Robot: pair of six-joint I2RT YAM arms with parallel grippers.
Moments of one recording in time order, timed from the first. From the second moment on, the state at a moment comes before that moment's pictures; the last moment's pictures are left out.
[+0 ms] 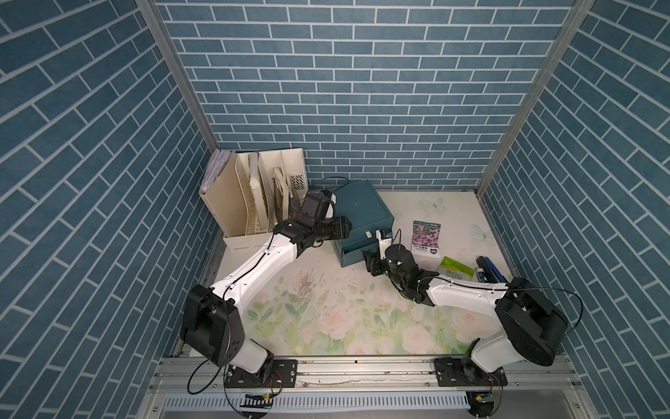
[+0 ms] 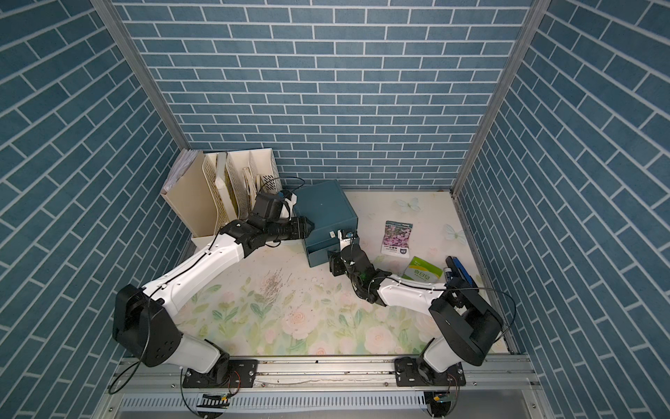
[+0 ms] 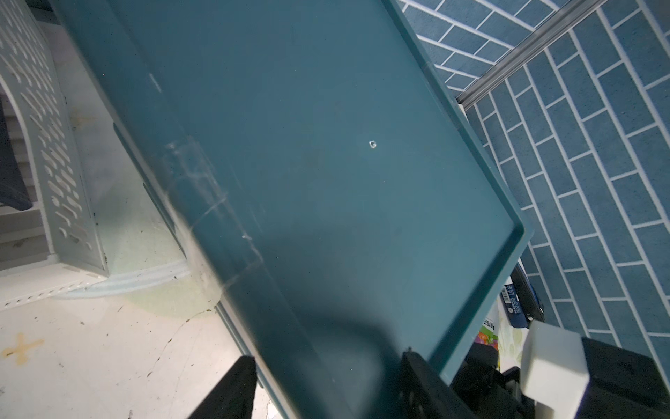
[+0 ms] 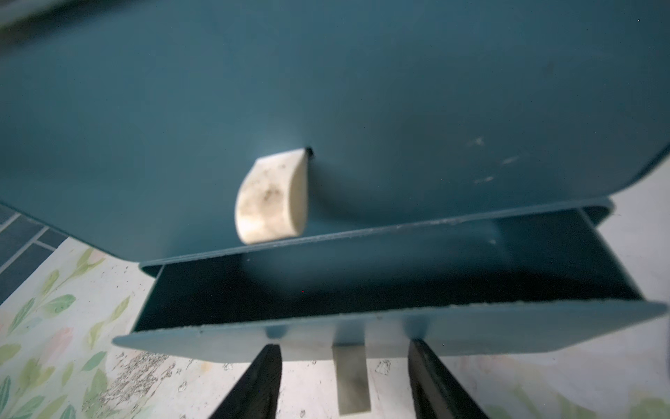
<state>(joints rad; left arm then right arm) -0.51 1.51 1.30 -0.49 0.15 -0.49 0.86 1.52 0.73 0.34 0.21 0.39</state>
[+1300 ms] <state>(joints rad) -0.51 1.52 1.31 -0.50 0.16 -0.46 0.84 1.64 0.78 0.46 0.21 0.42</state>
